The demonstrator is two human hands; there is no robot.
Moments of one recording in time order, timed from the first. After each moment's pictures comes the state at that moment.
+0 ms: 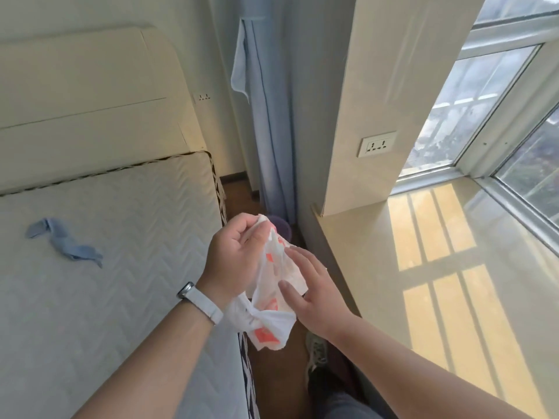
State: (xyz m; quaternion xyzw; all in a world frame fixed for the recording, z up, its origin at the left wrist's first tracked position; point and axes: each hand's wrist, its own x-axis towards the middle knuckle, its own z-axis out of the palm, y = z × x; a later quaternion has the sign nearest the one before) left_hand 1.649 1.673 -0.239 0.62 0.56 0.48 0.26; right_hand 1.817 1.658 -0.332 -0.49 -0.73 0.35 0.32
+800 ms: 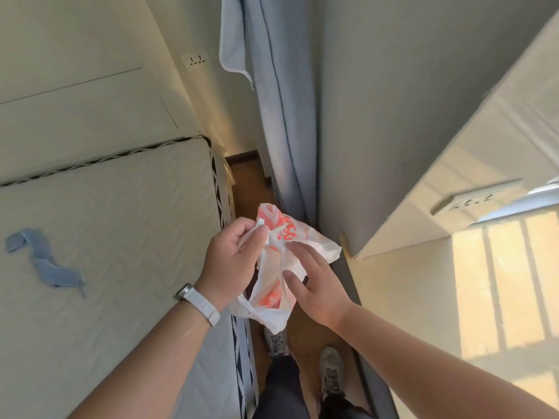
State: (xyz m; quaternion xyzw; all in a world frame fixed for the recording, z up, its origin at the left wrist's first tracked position) left_hand 1.597 1.984 -0.331 0.56 0.66 0.40 0.31; right_hand 1.770 1.982 -0.441 -0.50 -0.73 0.40 0.25
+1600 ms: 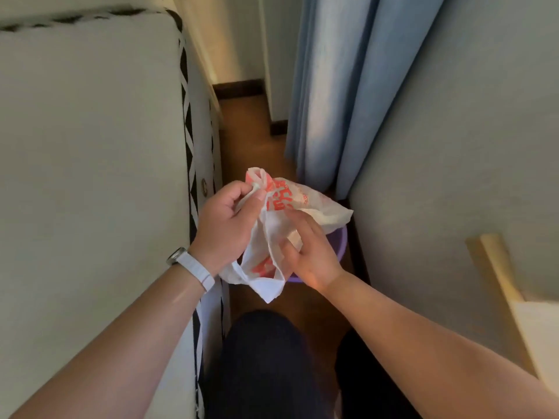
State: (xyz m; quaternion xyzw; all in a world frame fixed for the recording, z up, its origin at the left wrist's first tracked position) left_hand 1.471 2.116 -0.742 0.52 0.66 0.43 0.33; right_hand 1.636 2.125 -0.849 -0.51 -0.72 0.40 0.25
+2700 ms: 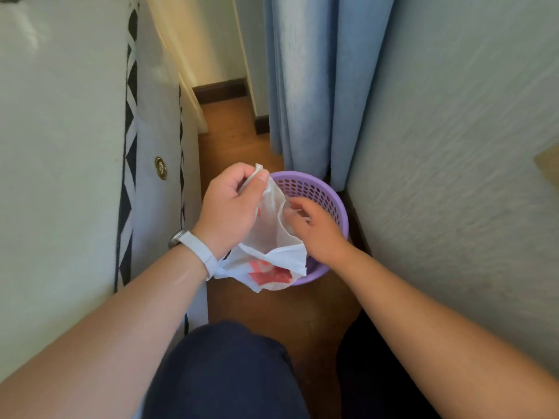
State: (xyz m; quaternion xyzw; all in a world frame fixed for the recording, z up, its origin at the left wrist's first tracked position) left_hand 1.511 2.135 -0.866 0.54 0.64 0.45 0.32; right_hand 1.674 2.166 -0.979 -0.51 -0.63 0.52 0.26
